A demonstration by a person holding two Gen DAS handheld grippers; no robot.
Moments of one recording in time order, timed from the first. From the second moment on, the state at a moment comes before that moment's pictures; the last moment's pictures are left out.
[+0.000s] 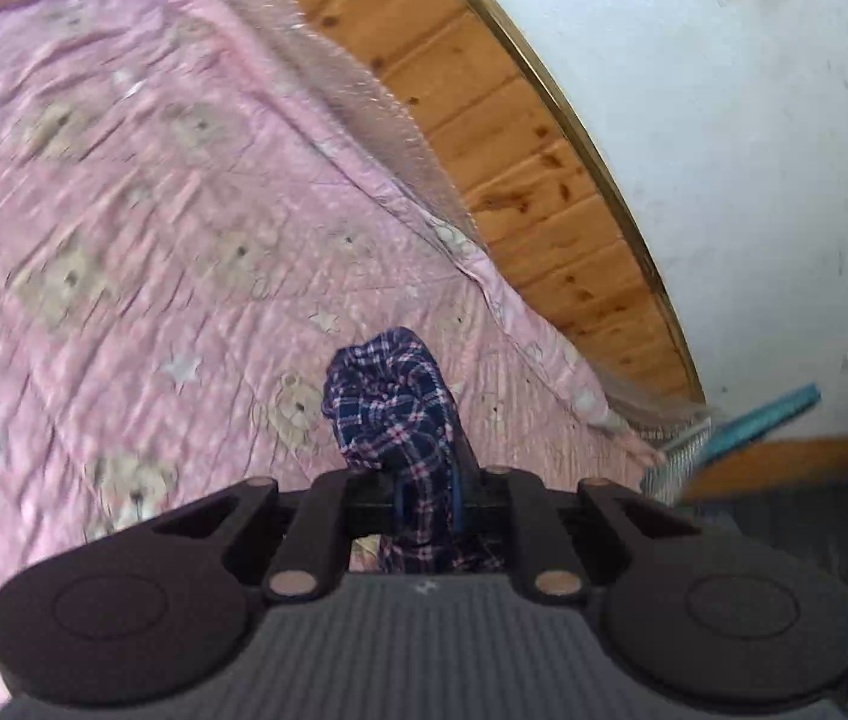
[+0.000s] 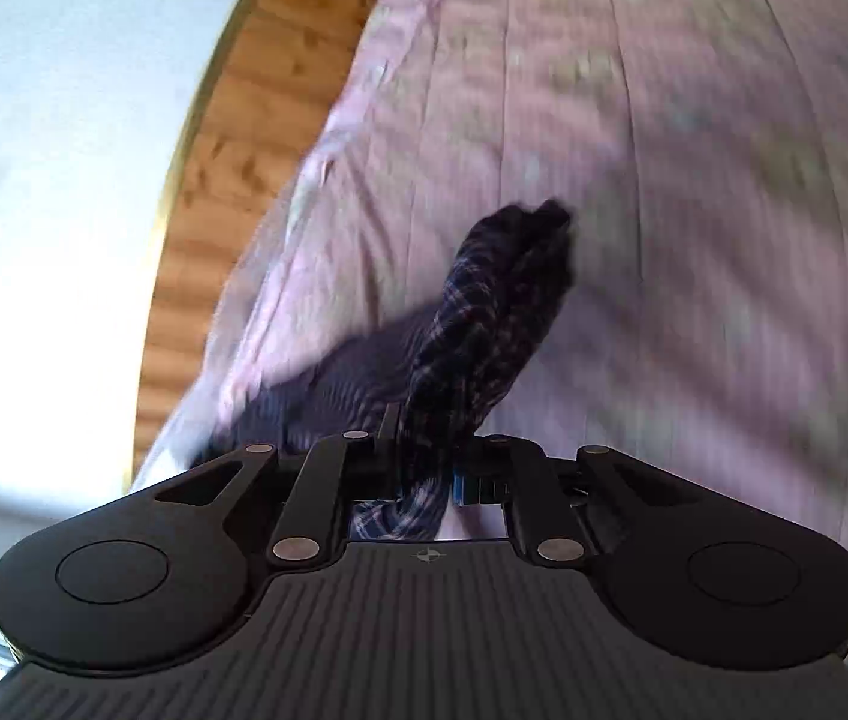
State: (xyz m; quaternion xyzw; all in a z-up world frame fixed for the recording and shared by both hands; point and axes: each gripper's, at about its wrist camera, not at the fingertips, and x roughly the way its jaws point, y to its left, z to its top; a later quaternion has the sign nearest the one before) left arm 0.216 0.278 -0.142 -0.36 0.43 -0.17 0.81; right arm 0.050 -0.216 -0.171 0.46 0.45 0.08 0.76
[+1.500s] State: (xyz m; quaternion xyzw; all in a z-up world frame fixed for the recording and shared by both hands) left arm -0.074 0.135 -0.248 -0.49 0.35 0.19 0.78; right arm 0.387 -0.019 -0.256 0.12 0.54 0.52 0.65
